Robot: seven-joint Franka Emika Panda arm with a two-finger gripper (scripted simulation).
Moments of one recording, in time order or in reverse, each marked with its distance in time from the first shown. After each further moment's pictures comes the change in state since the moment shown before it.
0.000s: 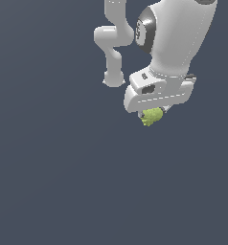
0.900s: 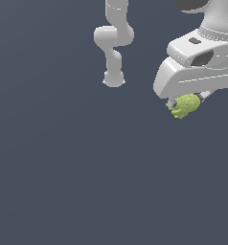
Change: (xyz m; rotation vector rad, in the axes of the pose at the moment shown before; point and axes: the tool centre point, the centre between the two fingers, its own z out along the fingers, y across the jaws) arm 0.054 -0.048 -0.088 0.001 -0.001 0.001
